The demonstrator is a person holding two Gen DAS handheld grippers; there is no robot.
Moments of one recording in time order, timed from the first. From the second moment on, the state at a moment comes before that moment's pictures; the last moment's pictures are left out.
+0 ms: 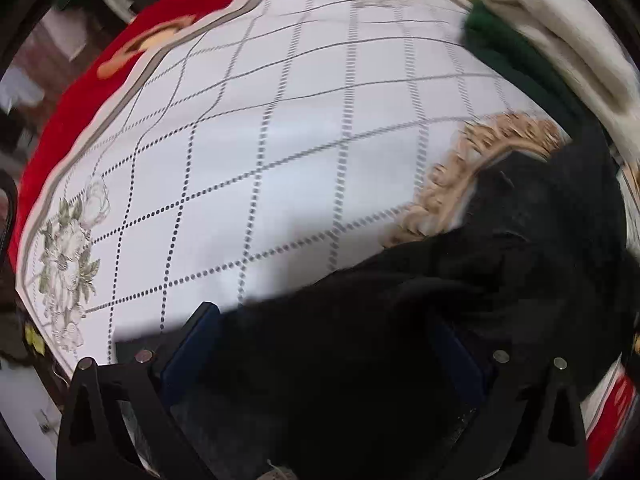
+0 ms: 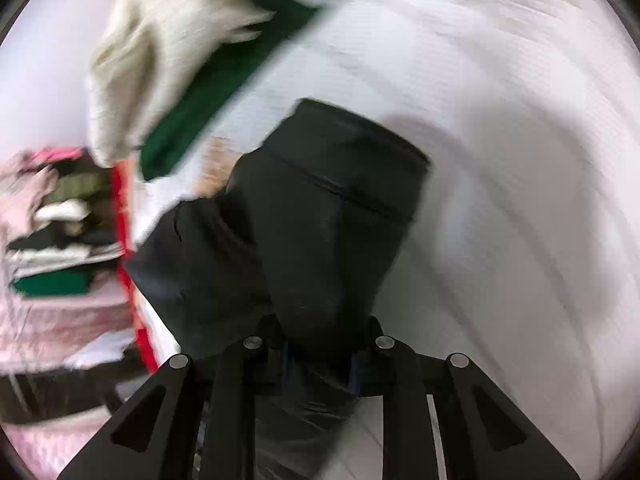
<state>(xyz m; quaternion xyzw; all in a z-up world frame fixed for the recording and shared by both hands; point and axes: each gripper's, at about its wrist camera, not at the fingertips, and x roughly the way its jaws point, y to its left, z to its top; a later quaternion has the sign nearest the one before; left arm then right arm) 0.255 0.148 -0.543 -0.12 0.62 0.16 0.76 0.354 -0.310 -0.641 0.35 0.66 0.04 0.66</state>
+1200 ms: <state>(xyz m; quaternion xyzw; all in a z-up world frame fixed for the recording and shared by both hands) 0.186 0.153 -0.522 -0.20 0.60 0.25 0.73 0.396 -0.057 -0.608 0.03 0.76 0.23 0.61</state>
